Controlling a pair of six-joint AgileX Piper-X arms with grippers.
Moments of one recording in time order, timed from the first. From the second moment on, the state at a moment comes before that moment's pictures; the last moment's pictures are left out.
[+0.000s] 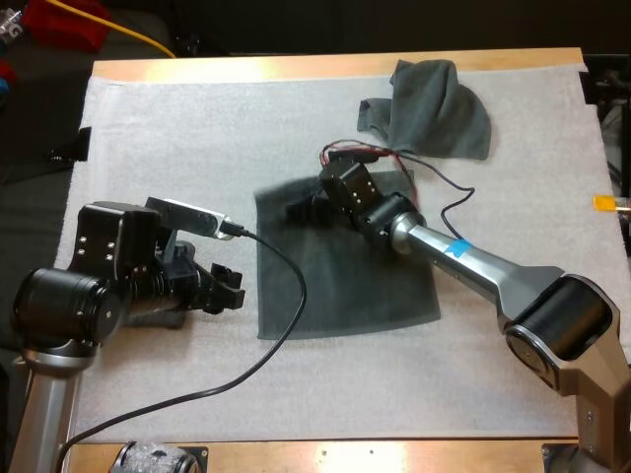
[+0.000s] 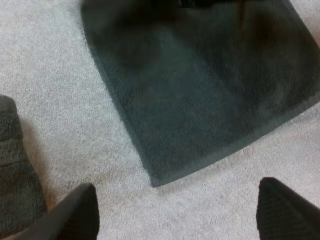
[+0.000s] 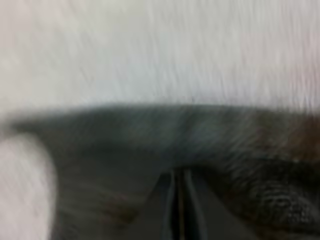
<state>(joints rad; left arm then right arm) -0.20 0.97 -1.21 1.38 0.24 -1.75 0.70 2.09 -1.42 0.14 -0.03 -1.37</state>
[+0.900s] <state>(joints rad) -0.20 0.97 -1.21 1.38 0.24 -1.75 0.70 1.79 -1.46 0.40 -0.03 -1.49</state>
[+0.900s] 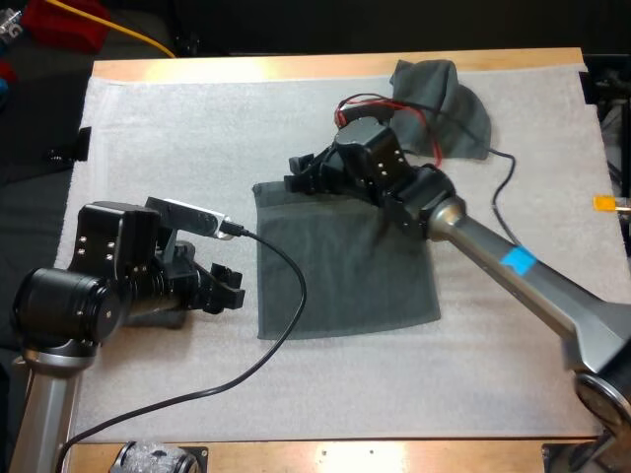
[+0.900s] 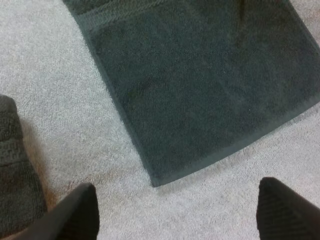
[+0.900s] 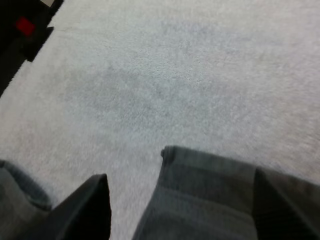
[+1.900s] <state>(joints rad) -0.20 0.97 -1.21 1.45 0.30 -1.75 0.70 1.24 -1.17 0.95 0.07 -1.50</state>
